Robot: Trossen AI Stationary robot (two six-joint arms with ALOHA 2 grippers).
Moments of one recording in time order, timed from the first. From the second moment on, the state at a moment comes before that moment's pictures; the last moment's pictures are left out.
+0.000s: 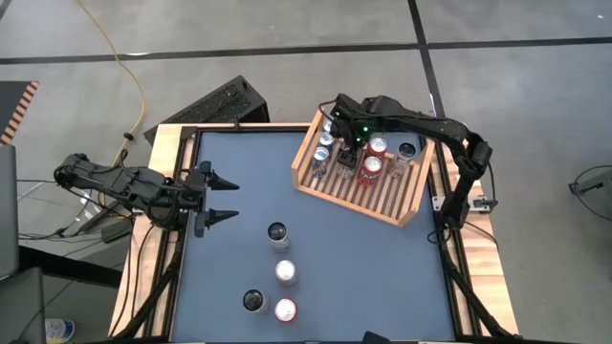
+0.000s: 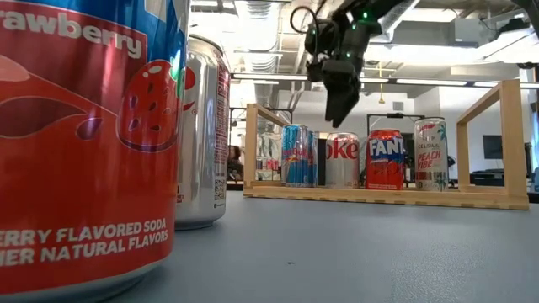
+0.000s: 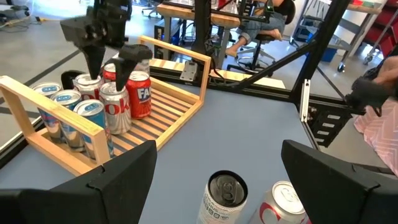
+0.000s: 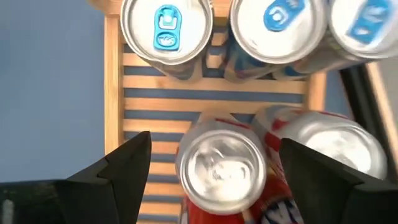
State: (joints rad) left arm -0.32 0.64 0.82 -0.35 -0.38 -0.24; right arm -0.52 1.78 1.63 -1.08 -0.06 -0.16
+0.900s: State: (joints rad) left arm -0.35 0.67 0.82 -0.34 -0.23 -0.23; right arm 0.12 1.58 1.41 -0.61 -0.02 0.10
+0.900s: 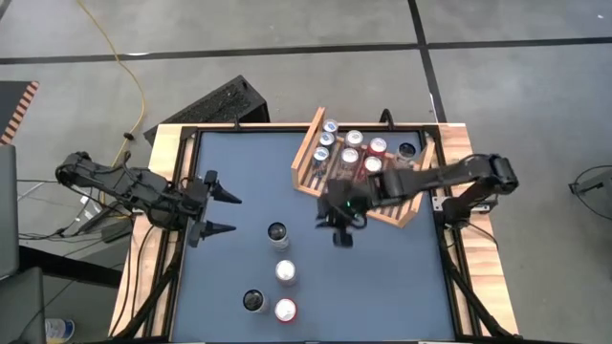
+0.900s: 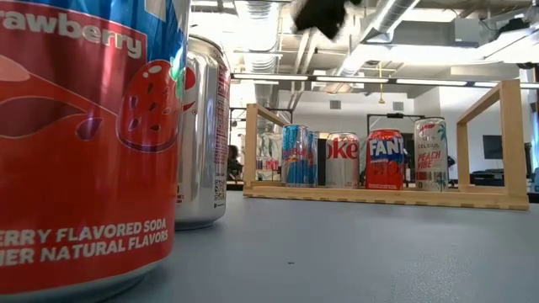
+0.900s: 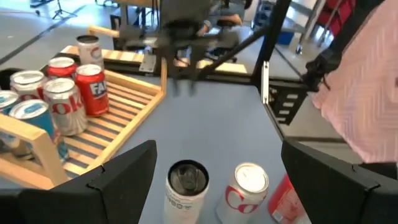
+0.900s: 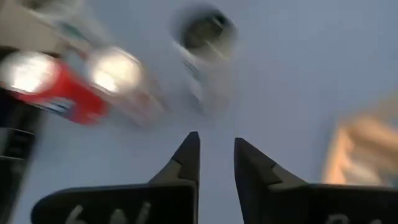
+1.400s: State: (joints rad) left arm -0.38 0.94 0.83 -0.33 -0.28 -0.30; right arm 0.47 1.60 1.56 -0.72 0.19 0.26
